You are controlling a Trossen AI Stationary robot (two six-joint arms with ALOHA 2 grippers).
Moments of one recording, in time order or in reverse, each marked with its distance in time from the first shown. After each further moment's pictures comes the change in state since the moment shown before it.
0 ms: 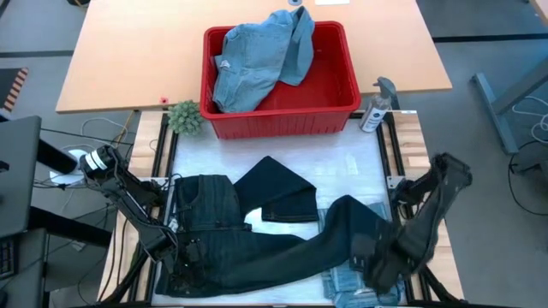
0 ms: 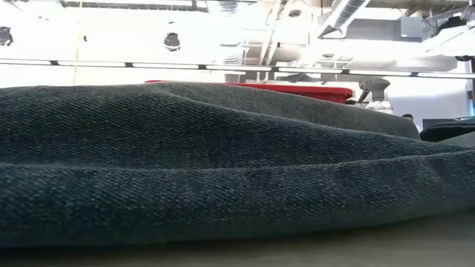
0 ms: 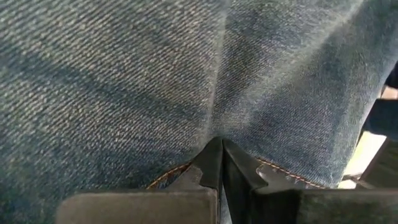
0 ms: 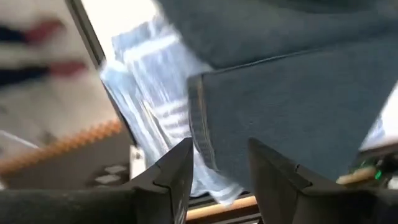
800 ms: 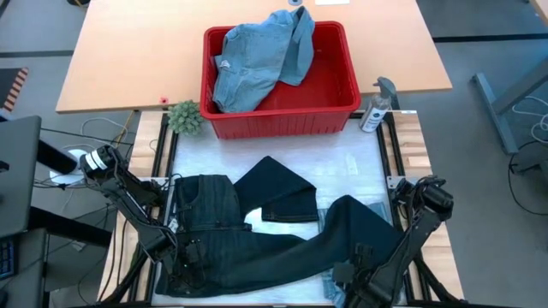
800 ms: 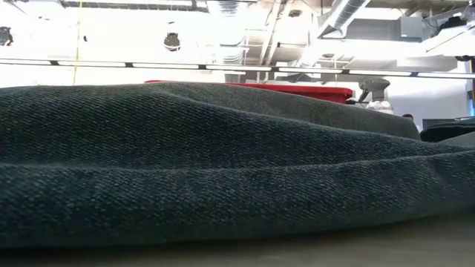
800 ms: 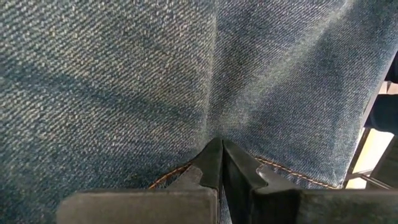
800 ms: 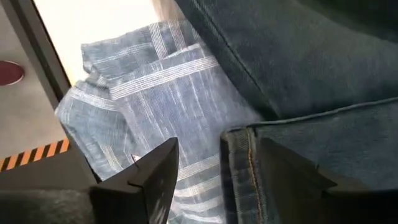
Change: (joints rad) left arm 0.000 0.000 0.001 0.002 -0.034 0.031; right arm 0.040 0.314 0.000 0.152 0.122 0.003
